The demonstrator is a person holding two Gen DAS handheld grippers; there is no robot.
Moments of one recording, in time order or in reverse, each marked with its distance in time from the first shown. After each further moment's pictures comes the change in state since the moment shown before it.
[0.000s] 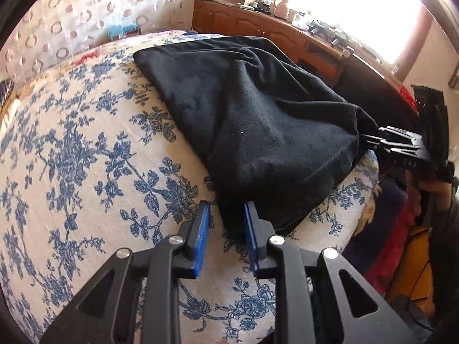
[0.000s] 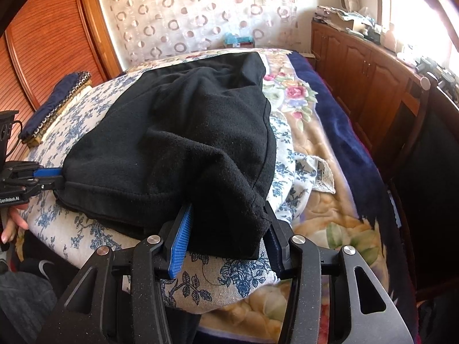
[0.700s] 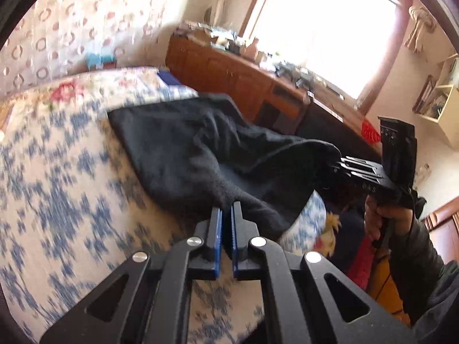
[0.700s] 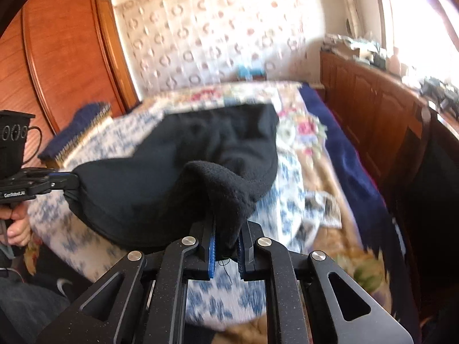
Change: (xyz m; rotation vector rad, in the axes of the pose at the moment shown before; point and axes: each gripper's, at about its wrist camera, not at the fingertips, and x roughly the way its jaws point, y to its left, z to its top) left arm -0.049 -0.001 0.045 -0.005 -0.221 -0.196; right arm -0.042 0.012 0.027 -0.026 -0.187 0.066
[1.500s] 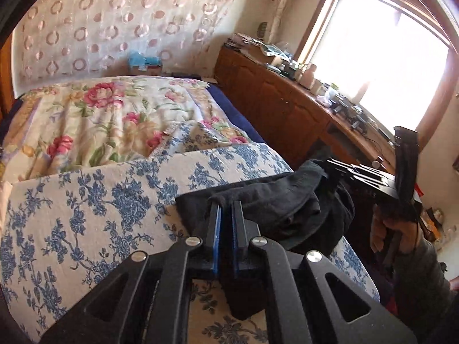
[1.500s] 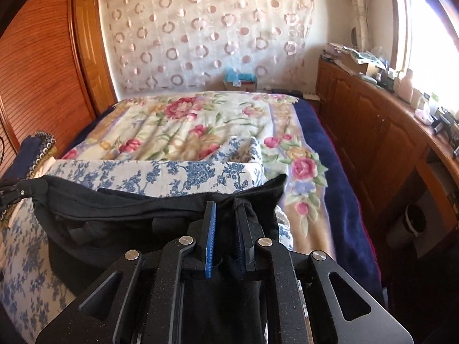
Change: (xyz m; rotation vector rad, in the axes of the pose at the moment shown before) left arm 0.079 0.143 0.124 -0.152 -0.042 0.144; right arm 0.182 -0.036 0.169 -0.048 0.042 -0.102
